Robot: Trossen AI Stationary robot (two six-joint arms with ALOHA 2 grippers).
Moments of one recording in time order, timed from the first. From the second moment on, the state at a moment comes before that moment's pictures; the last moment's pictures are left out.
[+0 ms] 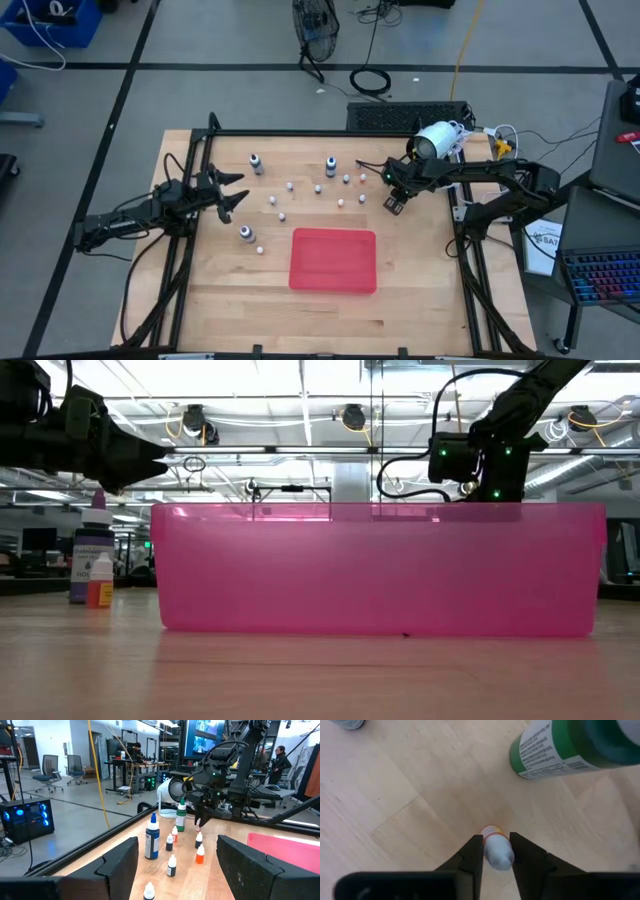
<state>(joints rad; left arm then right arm) 0.25 0.01 0.01 0.06 -0.11 -0.06 -0.43 1.42 0.70 -0.62 0.15 0.20</state>
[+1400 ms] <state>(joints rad) 0.25 0.01 0.01 0.06 -0.11 -0.06 0.29 1.79 1.30 -0.84 0.10 0.49</state>
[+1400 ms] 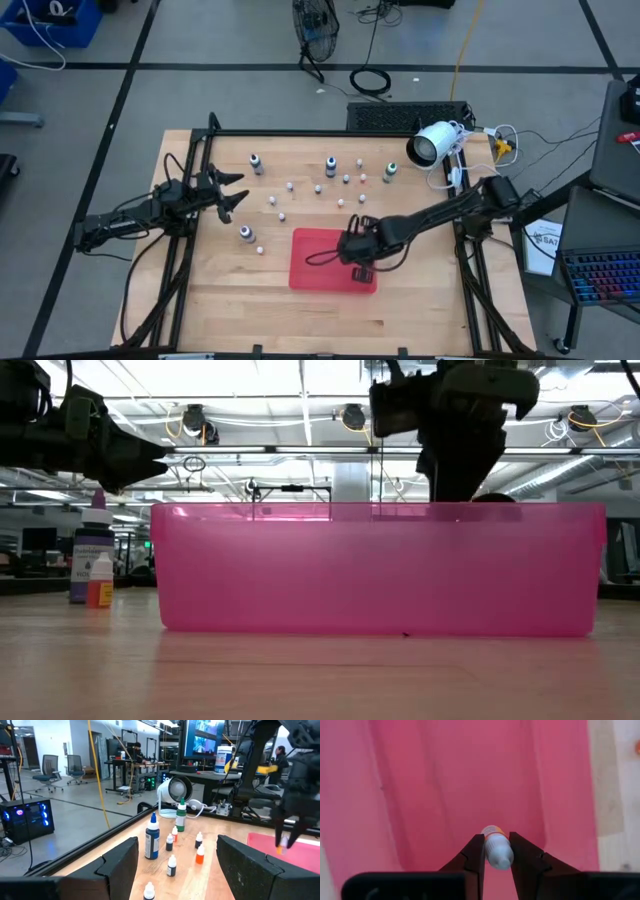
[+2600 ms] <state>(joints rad) 0.25 0.01 0.01 0.06 -0.11 -0.06 0.27 2.10 1.57 -0.81 0.10 0.28</state>
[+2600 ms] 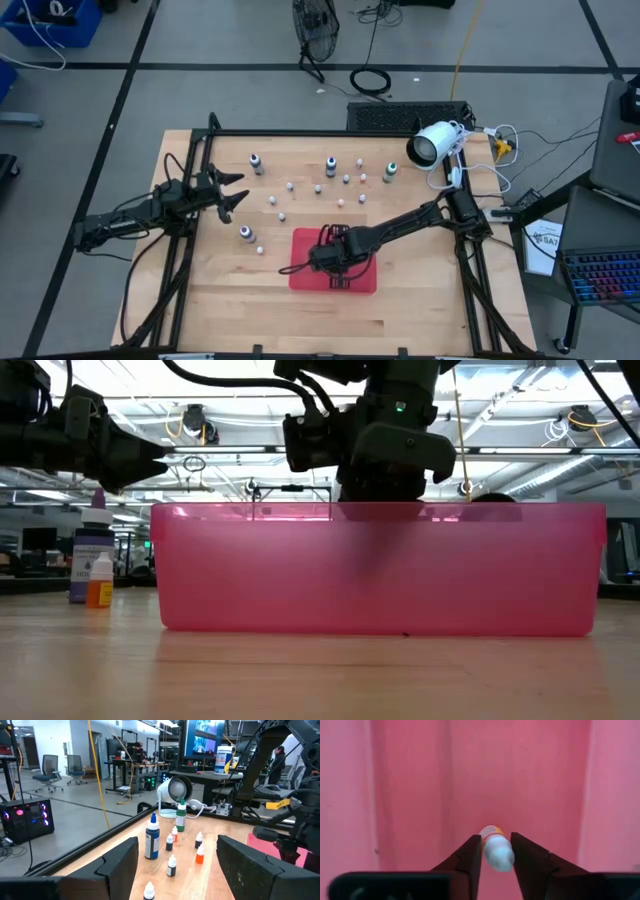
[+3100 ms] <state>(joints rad) 0.25 0.01 0.01 0.06 -0.11 -0.06 0.26 2.04 1.57 -0.84 0.10 0.28</state>
